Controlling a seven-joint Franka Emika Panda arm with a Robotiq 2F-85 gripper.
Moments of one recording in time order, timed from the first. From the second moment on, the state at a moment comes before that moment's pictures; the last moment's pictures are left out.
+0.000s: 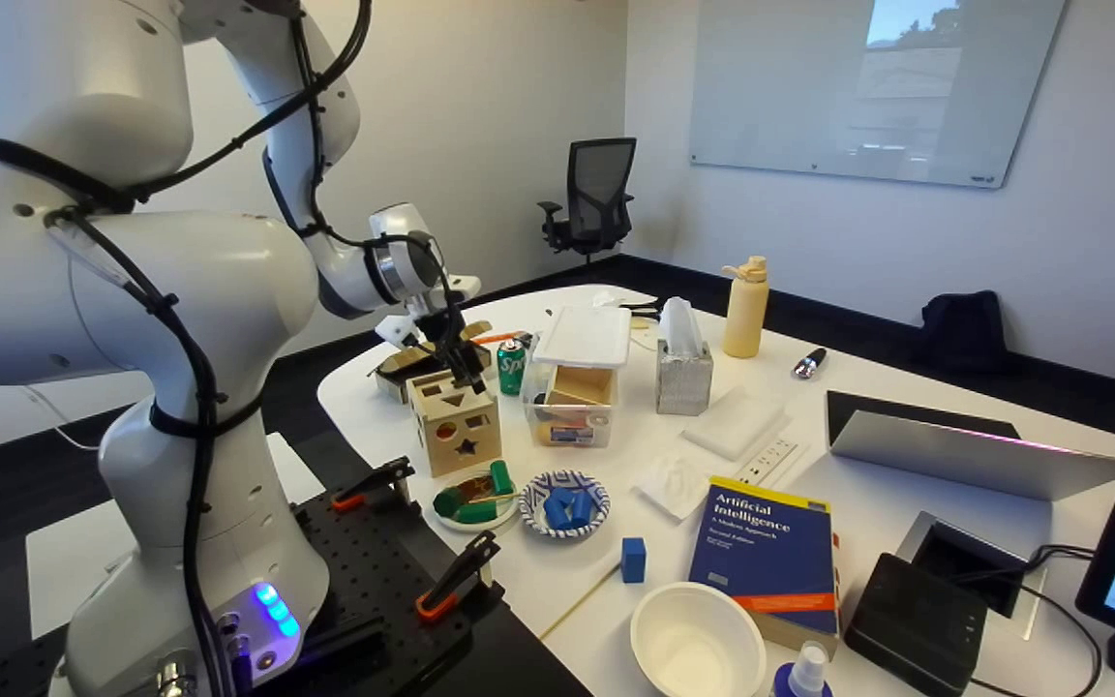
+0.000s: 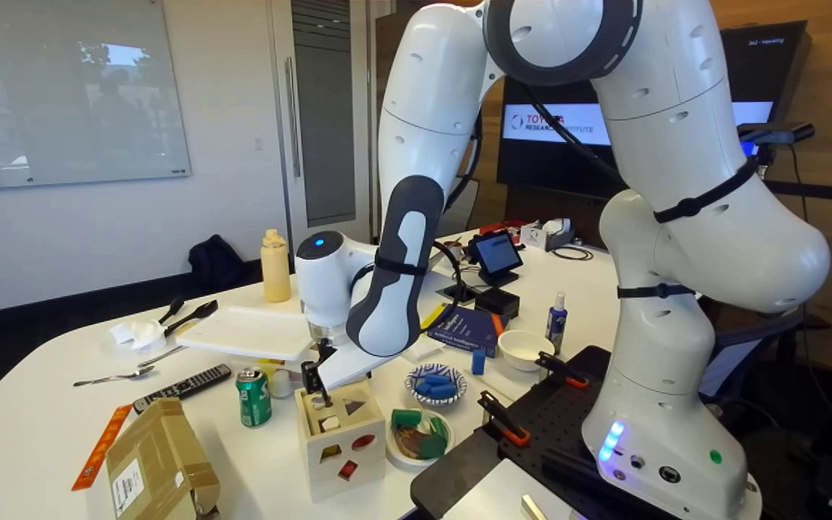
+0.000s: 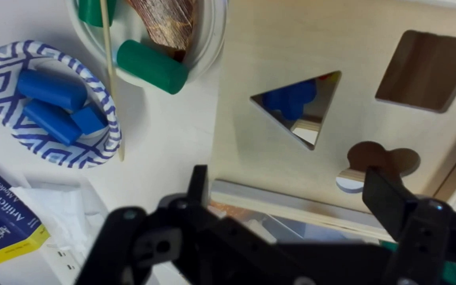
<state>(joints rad) 1.09 0.55 -0.49 -2.38 -0.24 2.90 1.05</state>
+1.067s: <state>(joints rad) 1.05 0.63 -0.49 -2.31 -0.23 2.90 1.05</state>
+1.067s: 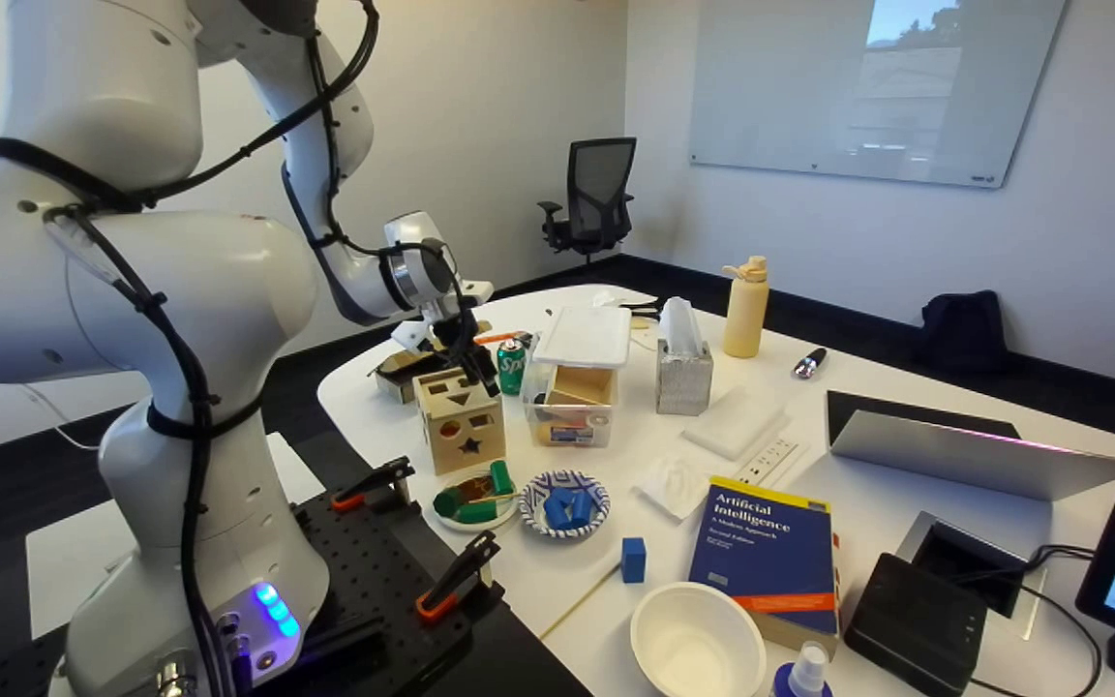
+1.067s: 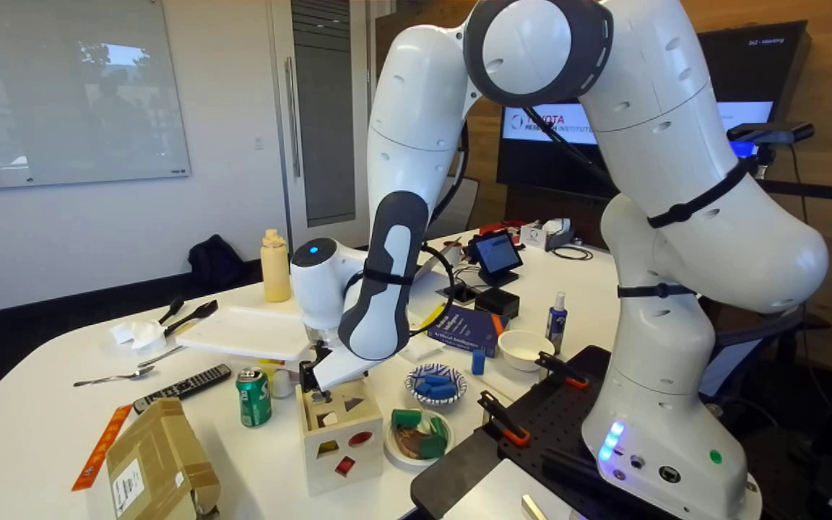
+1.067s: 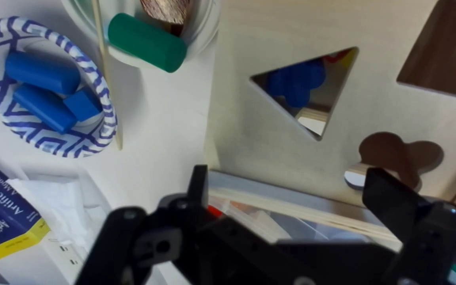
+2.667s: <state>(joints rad) 1.19 0.62 -0.61 -2.40 -0.22 2.84 1.15</state>
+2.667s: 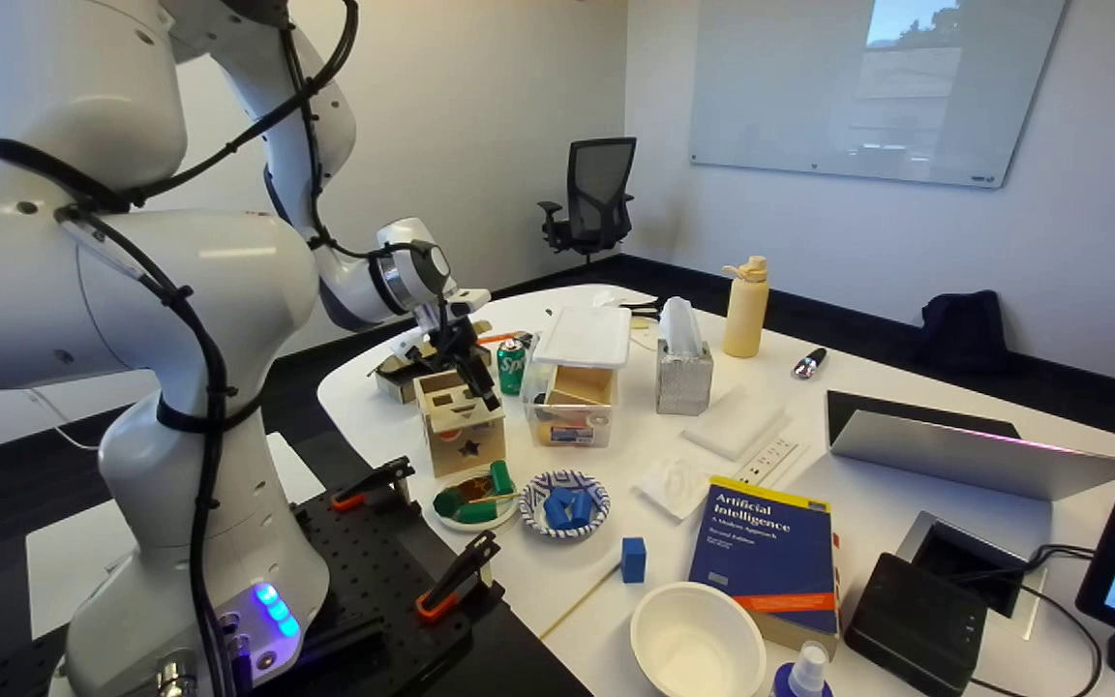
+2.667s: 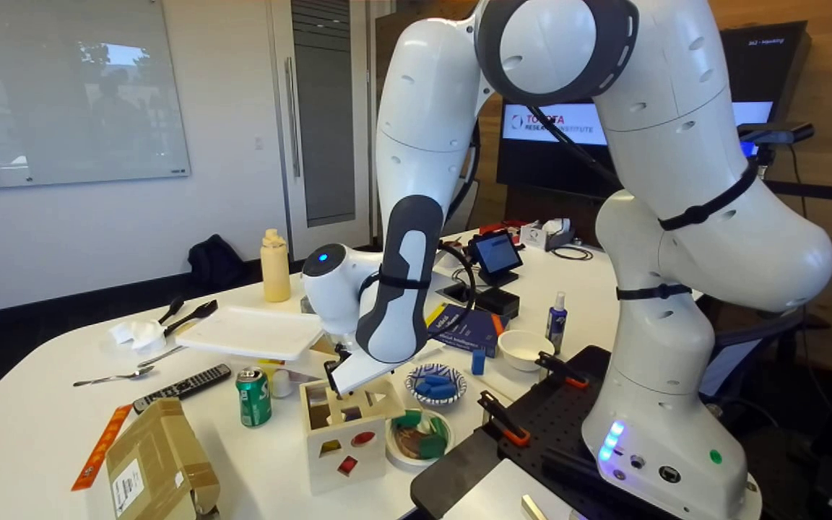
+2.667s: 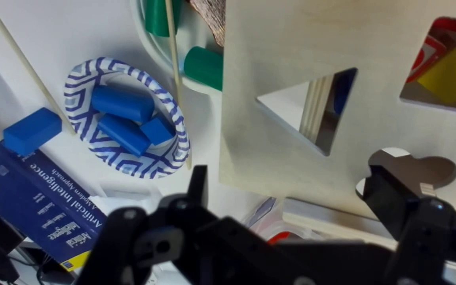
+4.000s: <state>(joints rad) 1.15 0.56 -0.61 -2.46 -0.22 2.75 1.15</state>
